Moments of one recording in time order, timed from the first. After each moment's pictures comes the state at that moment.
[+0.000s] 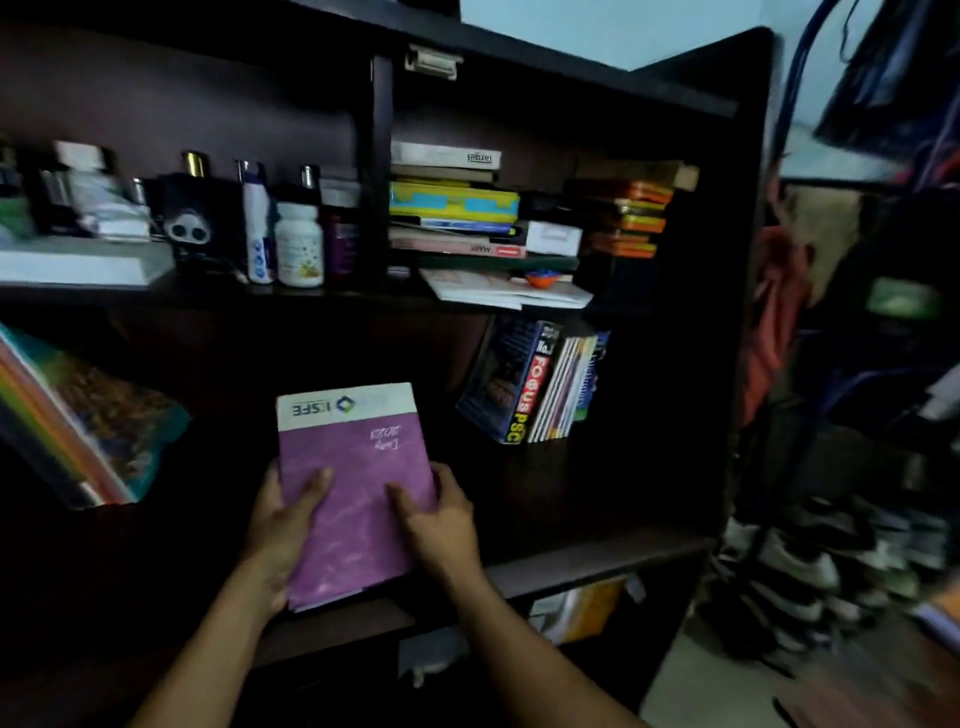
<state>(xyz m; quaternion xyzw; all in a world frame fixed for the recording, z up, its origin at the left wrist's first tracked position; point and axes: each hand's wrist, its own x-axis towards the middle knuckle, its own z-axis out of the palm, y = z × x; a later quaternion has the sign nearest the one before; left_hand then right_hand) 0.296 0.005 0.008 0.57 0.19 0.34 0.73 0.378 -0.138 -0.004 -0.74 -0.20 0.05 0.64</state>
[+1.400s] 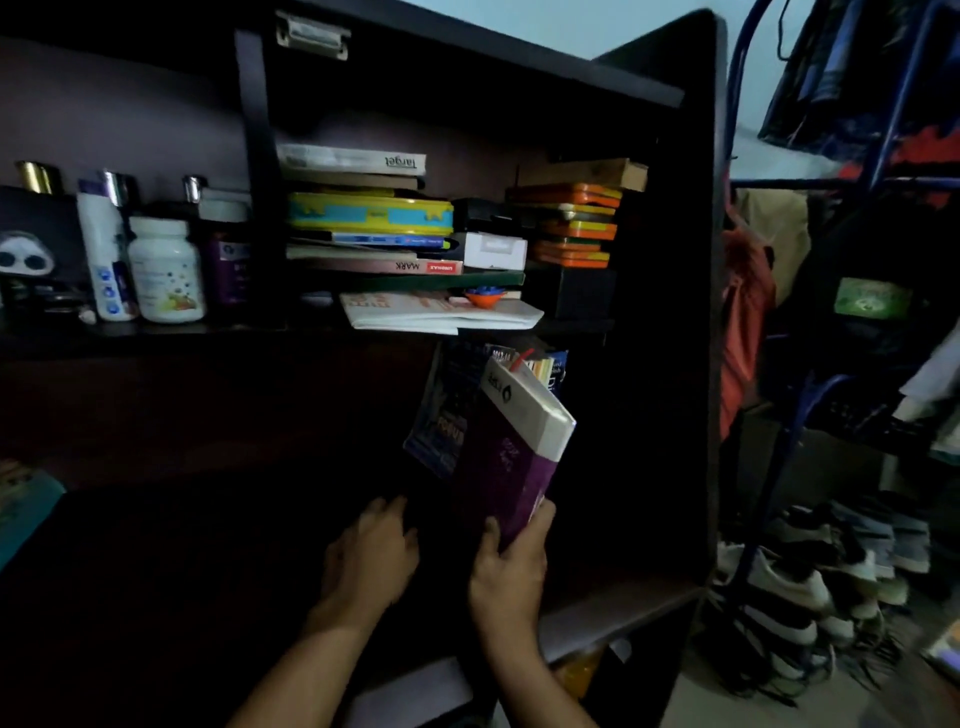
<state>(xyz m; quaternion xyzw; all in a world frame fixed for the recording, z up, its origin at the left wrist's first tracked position) 0.436 -0.080 0.005 0.96 0.15 0.15 0.16 0.443 -0.218 -0.004 -0.71 -0.08 -0.24 0.66</state>
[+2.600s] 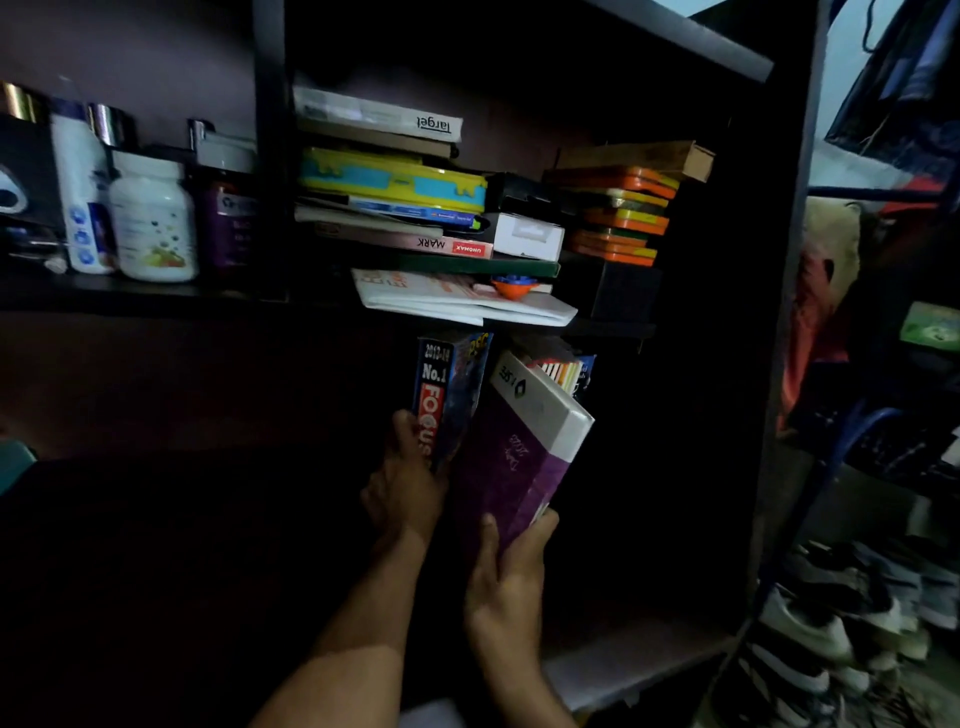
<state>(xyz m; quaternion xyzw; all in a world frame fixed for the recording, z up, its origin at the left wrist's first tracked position) 0.525 -0.090 0.015 0.85 0.25 0.32 0.33 0.468 -0.209 -0.012 -0.73 -0.12 -0.22 0.64</state>
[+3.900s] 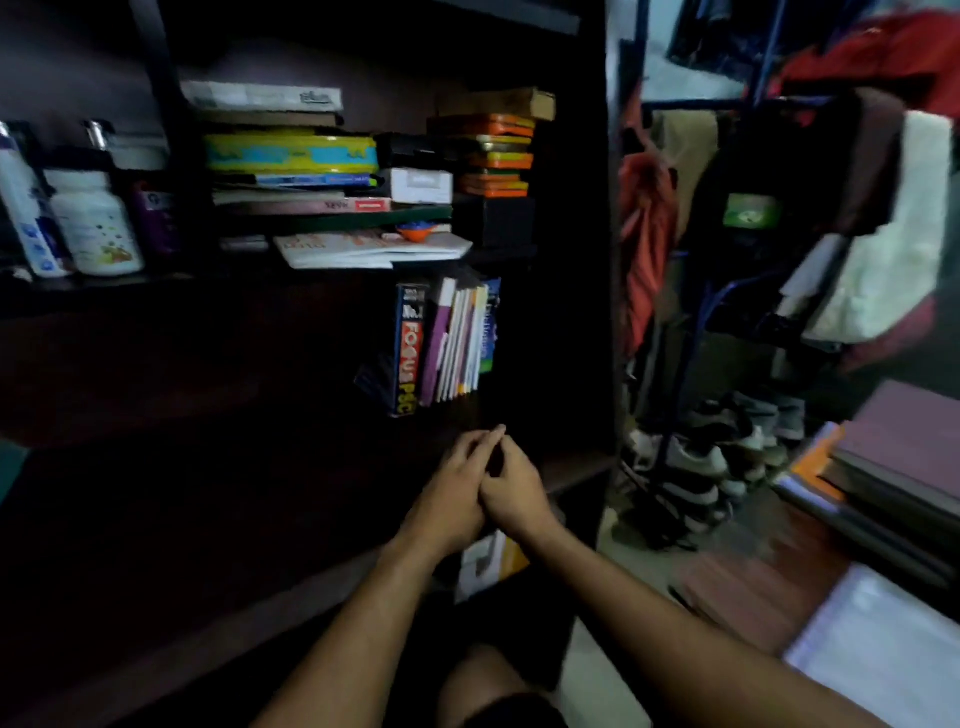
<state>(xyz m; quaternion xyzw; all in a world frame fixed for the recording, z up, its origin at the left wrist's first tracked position) 0.399 -0.197 0.004 0.92 -0.13 0.11 0.34 0.422 -0.308 0.006 -0.86 -0.11 -0.04 0.50</state>
